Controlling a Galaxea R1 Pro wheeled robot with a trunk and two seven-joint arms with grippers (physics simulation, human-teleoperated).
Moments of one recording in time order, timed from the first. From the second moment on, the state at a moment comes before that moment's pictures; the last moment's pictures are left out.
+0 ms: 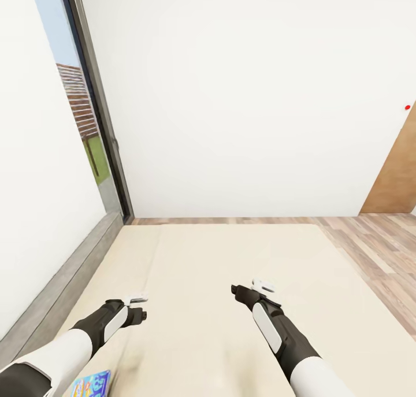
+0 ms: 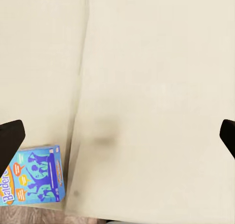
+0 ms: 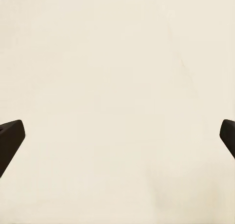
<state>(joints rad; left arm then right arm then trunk) -0.76 0.12 -0.45 -0.30 0.56 0.45 0.13 -0.56 0.11 0.17 -0.76 -0.52 0.30 -0.25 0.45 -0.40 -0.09</state>
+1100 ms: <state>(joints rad) -0.76 0.12 -0.45 -0.30 0.56 0.45 0.13 -0.56 0.11 0.17 -0.76 -0.52 0.30 -0.25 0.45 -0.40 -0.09</state>
